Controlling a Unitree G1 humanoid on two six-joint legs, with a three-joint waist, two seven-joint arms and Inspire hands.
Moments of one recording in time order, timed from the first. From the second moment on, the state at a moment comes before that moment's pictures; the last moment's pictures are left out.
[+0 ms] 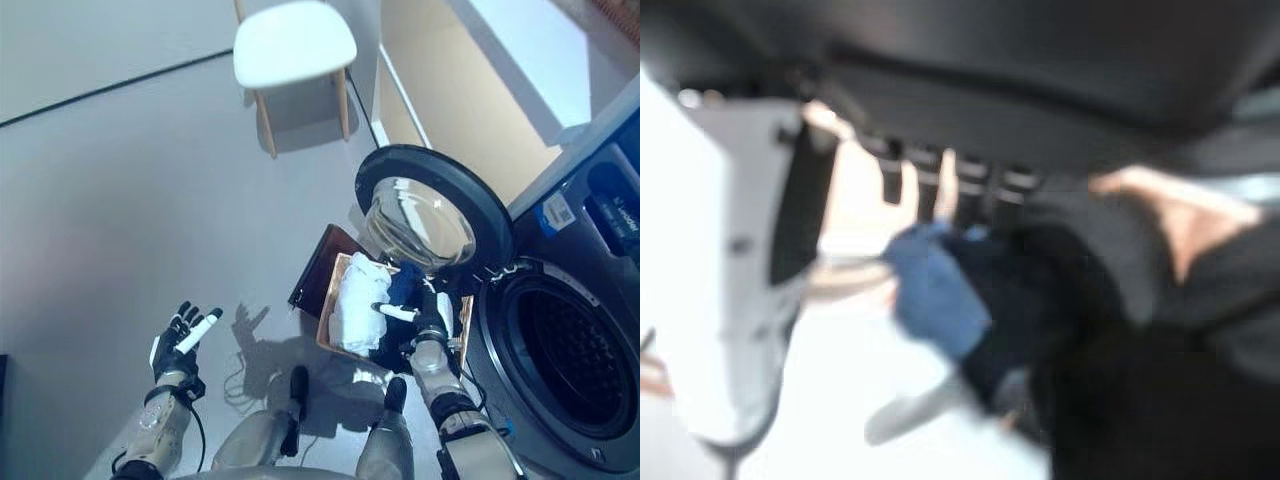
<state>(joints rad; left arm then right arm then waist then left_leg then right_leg) 0.05 0.20 -0.14 0.64 -0.62 -0.33 0.19 -0.36 -0.33 0.19 0.99 0.08 -0.15 -0.42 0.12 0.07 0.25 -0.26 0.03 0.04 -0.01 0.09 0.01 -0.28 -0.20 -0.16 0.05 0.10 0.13</state>
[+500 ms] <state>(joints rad) 0.00 0.19 -0.19 0.56 -0.64 -0.34 0.19 -0.58 -0.38 0.17 1.17 0.09 -0.14 -0.46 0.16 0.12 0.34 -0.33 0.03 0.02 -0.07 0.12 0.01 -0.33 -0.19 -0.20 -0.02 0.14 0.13</state>
